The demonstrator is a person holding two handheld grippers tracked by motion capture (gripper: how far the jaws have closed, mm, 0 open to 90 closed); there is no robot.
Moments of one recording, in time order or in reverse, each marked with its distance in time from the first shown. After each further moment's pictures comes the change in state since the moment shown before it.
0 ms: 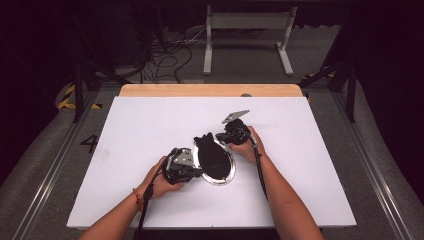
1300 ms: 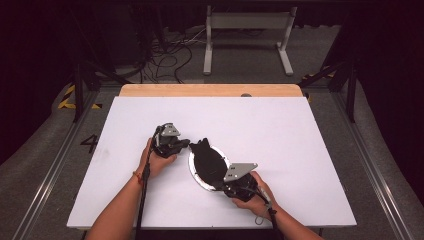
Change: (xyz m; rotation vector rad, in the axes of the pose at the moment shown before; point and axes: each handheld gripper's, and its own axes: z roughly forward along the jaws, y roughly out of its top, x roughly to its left) left arm 0.084 -0.008 0.002 -0.104 0.235 -0.222; right arm 0.137 -0.077 -0.065 -0.054 0.126 -0.192
